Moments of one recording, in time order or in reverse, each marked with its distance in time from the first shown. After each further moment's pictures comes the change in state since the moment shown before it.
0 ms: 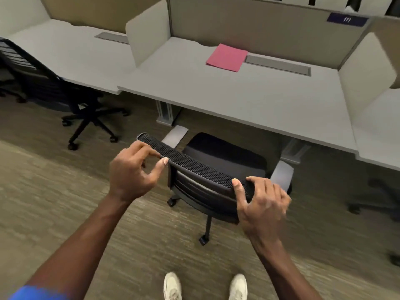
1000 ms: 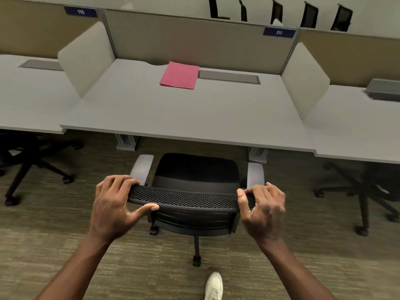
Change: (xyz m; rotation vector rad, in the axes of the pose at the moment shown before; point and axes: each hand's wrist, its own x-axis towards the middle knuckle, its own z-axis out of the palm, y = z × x) left_hand 0.067 -0.060 0.079 0.083 -0.303 0.187; right_hand 0.083 0.043 0.042 -0.041 0.194 -0.025
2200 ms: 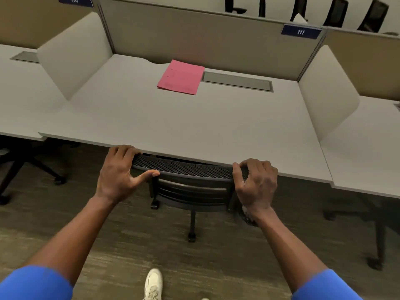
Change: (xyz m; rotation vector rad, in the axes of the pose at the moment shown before) left_hand 0.213 -0.018 0.104 -0.004 0.047 -0.040; right_hand 0.200 0.061 0.138 0.038 -0.094 0.025
